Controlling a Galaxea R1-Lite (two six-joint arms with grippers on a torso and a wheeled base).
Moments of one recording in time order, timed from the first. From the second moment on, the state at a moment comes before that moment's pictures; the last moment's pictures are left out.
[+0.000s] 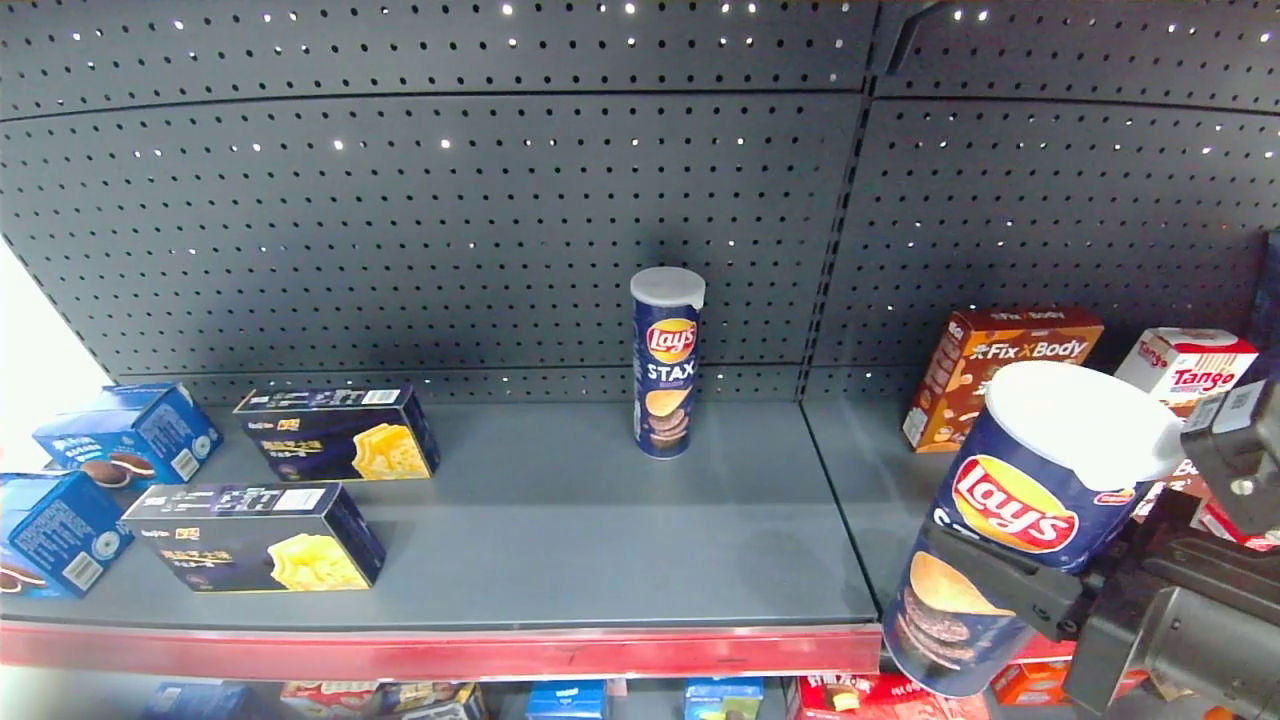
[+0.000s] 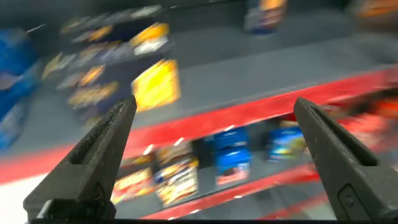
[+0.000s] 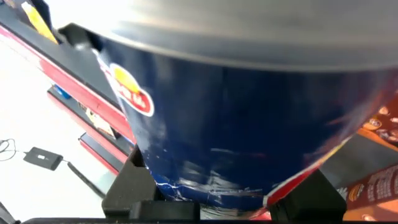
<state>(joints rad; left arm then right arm) -0.13 0.29 -0.22 -0.02 -0.17 0.03 0.78 1.18 -0.43 -0.64 -0.16 -0.08</state>
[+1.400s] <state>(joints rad) -0.22 1.80 -0.89 -0.83 -0.77 0.04 0.73 1.15 -0.38 -0.64 -0.15 -0.08</state>
